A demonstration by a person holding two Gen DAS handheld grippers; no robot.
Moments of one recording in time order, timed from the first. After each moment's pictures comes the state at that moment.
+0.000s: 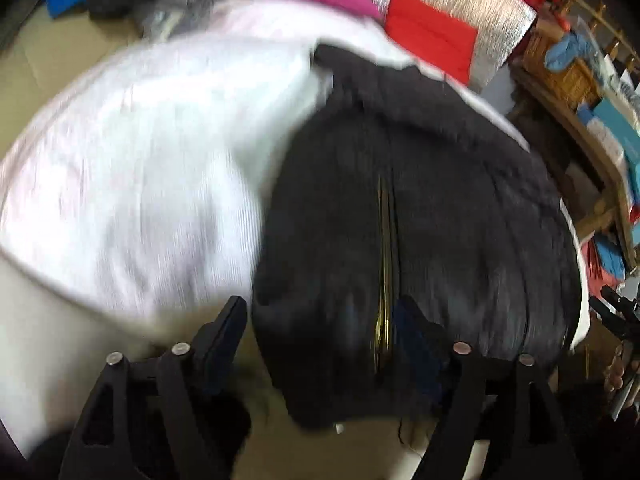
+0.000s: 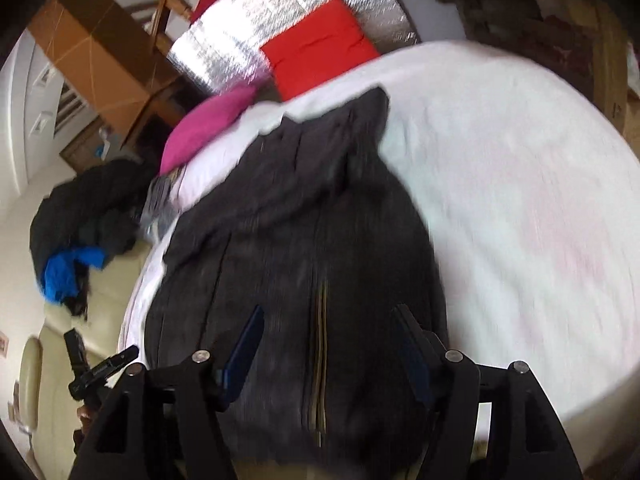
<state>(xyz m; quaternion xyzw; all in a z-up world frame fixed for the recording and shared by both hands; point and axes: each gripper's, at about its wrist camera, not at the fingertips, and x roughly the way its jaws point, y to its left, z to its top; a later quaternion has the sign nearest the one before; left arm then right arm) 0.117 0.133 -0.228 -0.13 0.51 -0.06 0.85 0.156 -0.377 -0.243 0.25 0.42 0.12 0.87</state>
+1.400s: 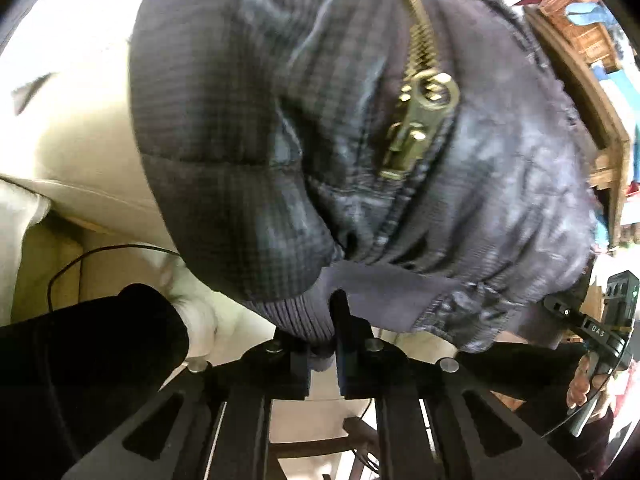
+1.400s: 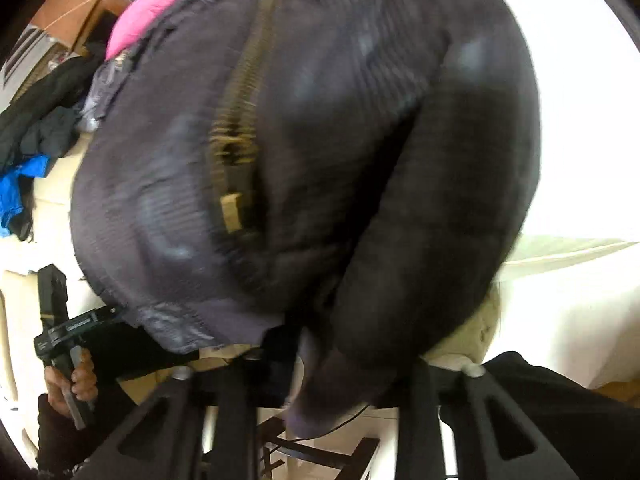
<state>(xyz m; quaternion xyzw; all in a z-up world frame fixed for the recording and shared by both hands) 0.100 0.133 -0.336 -0.17 0.62 -0.12 0.76 0.106 -0.311 -0.346 0.19 0.58 0.10 0.79</state>
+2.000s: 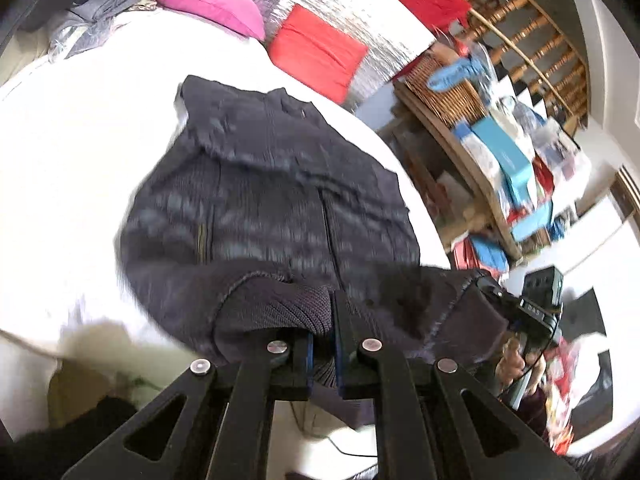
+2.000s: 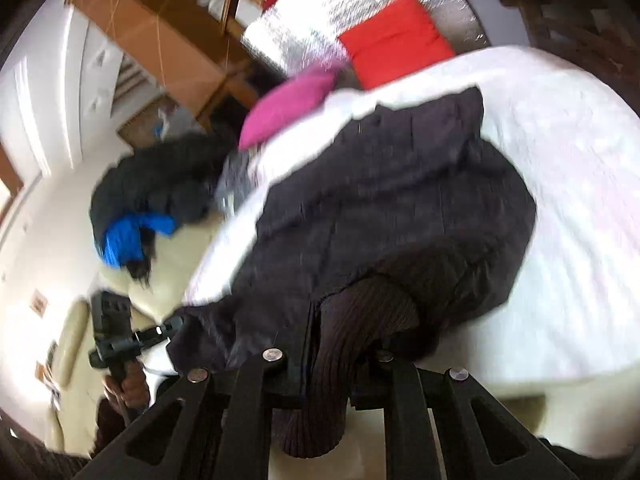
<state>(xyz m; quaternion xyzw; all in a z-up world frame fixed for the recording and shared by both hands) 0.137 0.146 -0.163 -0.23 0.44 -0.27 0.82 0.100 -0.324 -0.162 0.27 0.37 0.23 0.86</state>
